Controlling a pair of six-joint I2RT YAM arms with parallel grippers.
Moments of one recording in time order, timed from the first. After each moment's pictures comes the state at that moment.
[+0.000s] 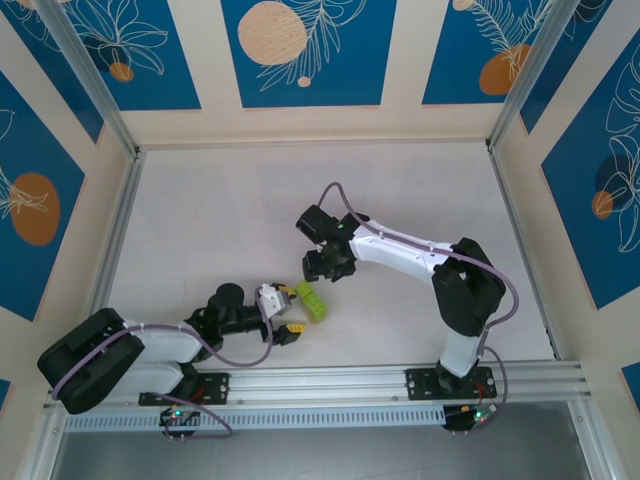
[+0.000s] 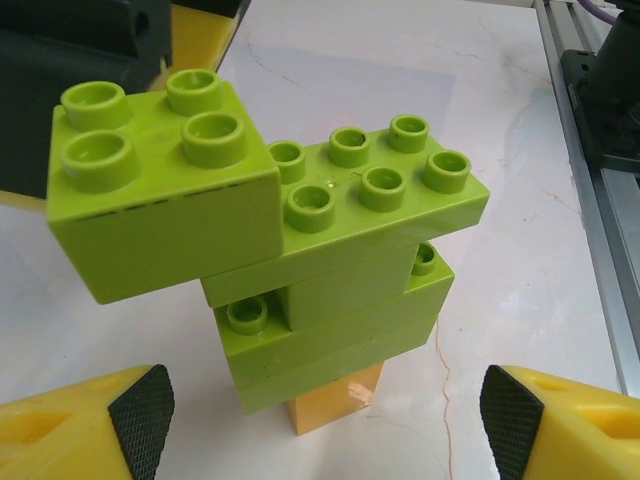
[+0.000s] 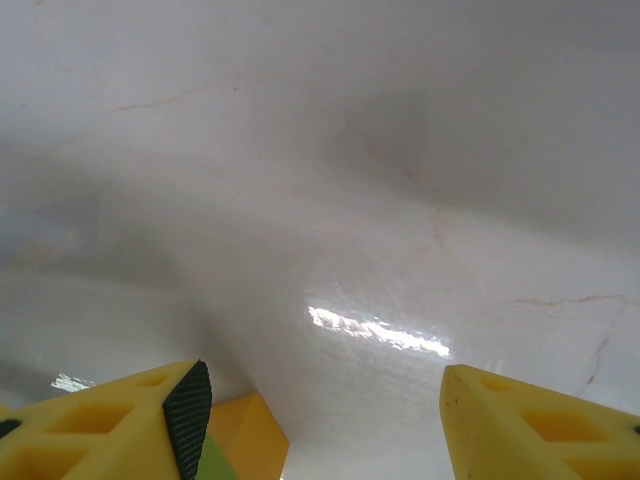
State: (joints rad) left arm -0.76 1.24 0.09 0.77 0.48 0.16; right arm 0.84 1.78 1.35 -0.88 0.00 0.60
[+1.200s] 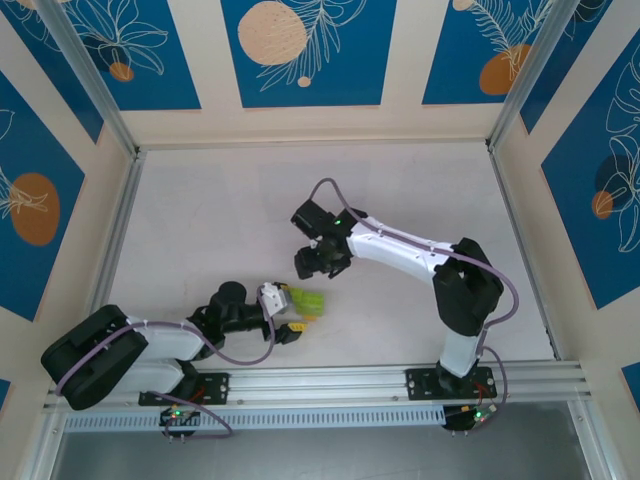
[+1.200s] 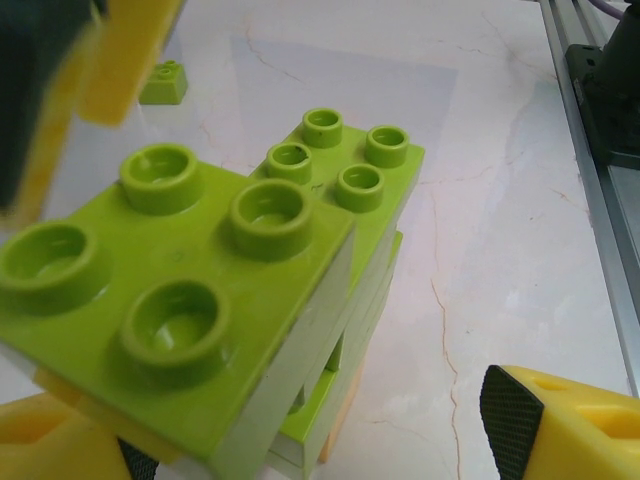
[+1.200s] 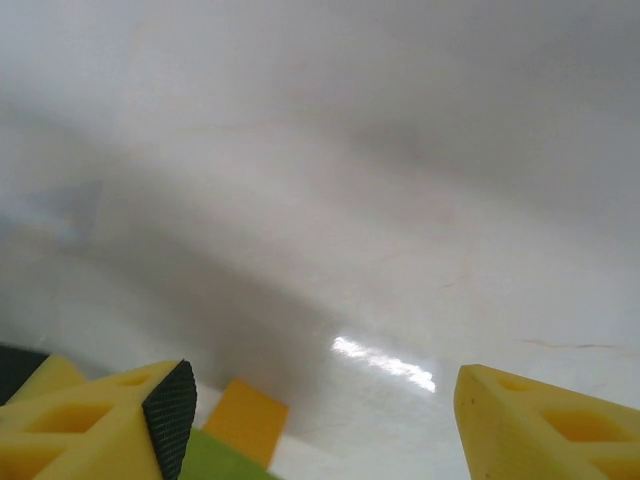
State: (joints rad) left arm -0.76 1.26 0.11 0.76 0.48 0.17; right arm 0.83 1.78 1.40 -0.89 0.02 0.50
